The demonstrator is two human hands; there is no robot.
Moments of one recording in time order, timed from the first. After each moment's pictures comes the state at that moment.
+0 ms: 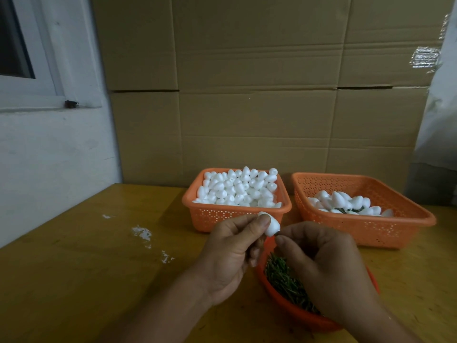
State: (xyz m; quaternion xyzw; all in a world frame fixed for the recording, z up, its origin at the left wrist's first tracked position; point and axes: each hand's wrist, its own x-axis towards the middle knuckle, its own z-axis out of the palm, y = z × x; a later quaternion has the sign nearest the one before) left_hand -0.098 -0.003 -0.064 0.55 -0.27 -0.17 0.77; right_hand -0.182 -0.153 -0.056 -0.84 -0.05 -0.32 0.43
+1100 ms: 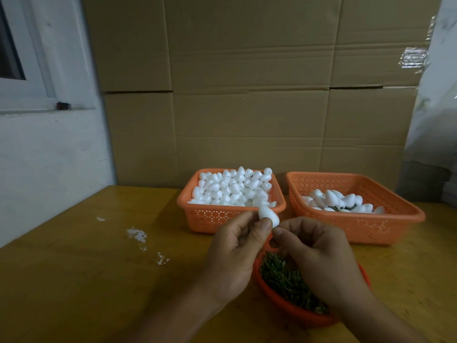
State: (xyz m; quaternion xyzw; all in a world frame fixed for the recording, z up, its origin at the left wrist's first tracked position) left_hand -0.114 -0.009 -0.063 0.61 -0.39 -0.01 0.69; right_hand -0.178 -0.151 -0.050 -0.77 -0.02 -0.26 0.59
